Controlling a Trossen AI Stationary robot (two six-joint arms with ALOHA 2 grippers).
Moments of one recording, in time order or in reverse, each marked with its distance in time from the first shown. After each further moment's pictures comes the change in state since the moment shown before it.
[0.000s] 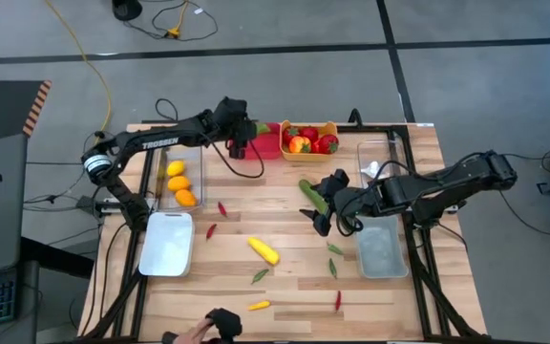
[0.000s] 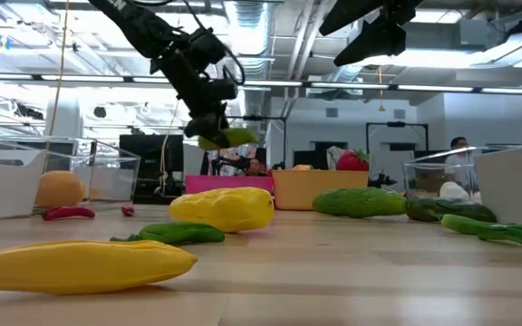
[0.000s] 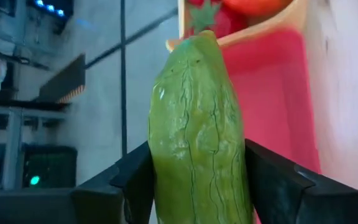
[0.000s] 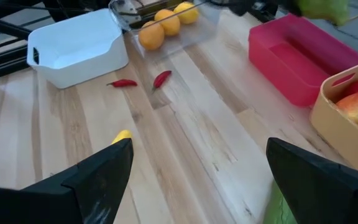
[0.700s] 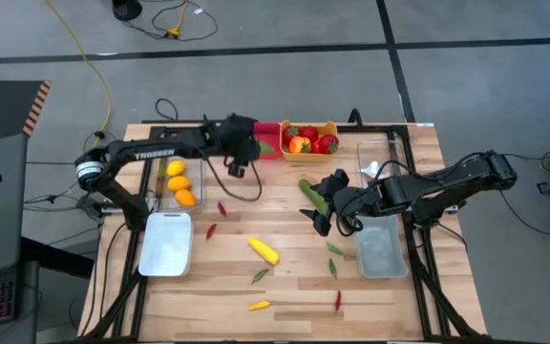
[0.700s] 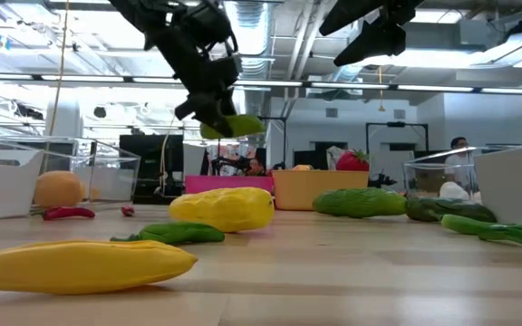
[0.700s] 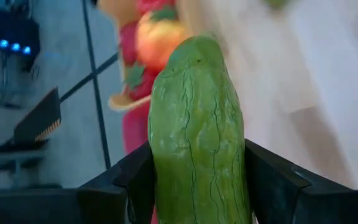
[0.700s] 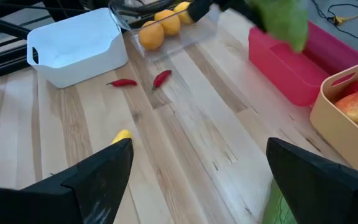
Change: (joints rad) left arm -0.178 -0.077 0.002 -0.154 0.016 -0.025; right arm 0.000 0.000 0.000 -0.001 -0.001 0.000
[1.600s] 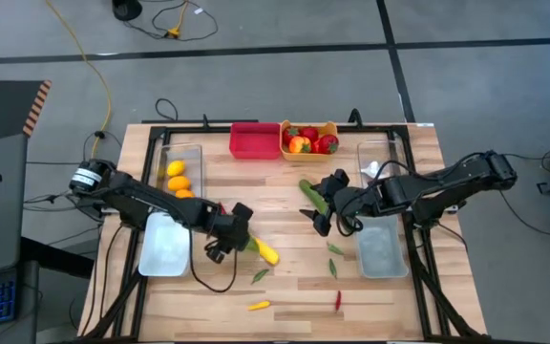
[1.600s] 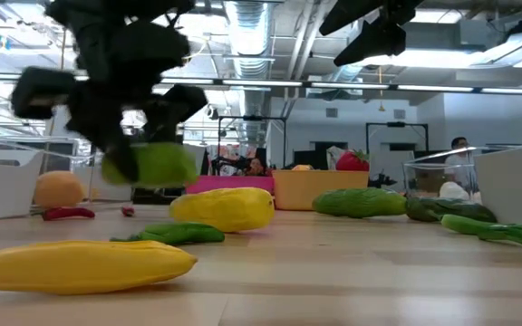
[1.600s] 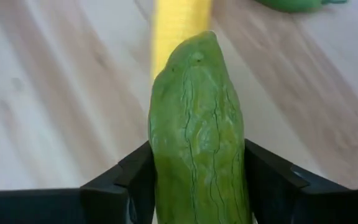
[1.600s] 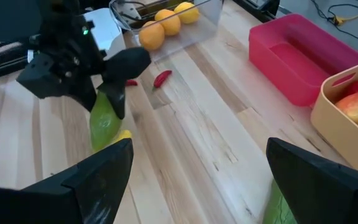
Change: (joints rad) left arm -0.657 -0.008 -0.264 -0.064 0.065 -0.480; right arm 0.000 0.000 0.000 0.000 0.000 0.000
